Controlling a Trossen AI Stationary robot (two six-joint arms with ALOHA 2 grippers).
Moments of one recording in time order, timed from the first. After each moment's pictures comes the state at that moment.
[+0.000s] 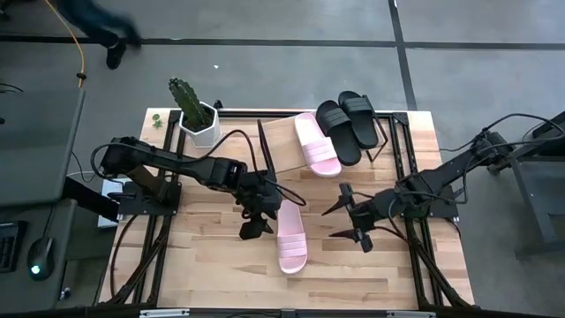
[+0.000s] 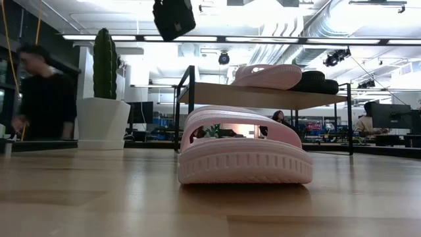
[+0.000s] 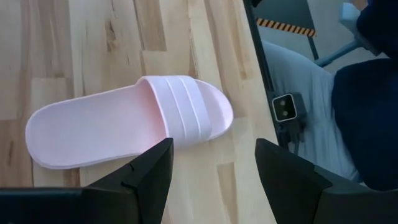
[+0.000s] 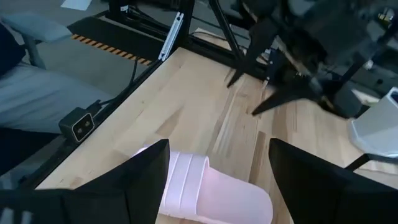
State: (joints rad) left arm -0.05 1.60 1.34 -0.64 0.35 -0.20; right arm 0.49 1.13 0.93 -0.22 0.21 -0.16
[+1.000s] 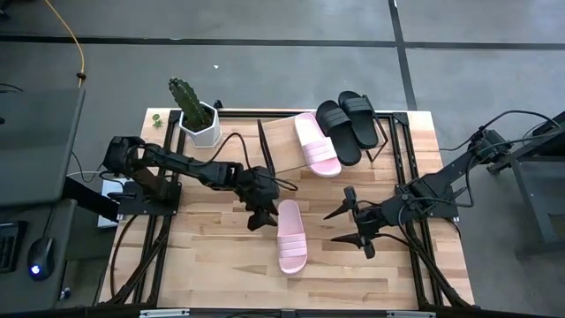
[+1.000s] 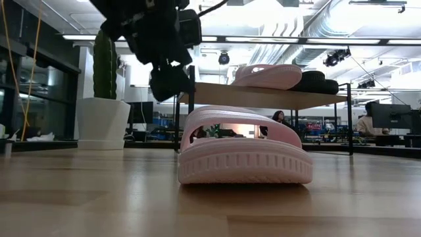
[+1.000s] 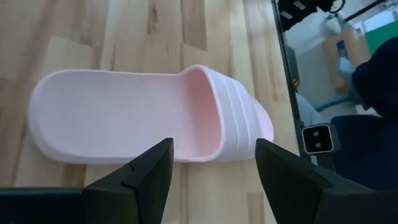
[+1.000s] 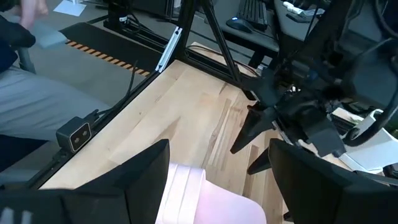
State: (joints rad) left arm 0.06 1.61 0.93 -0.09 0.43 -0.38; right arm 0.58 1.13 0.93 -0.17 0.32 -0.19
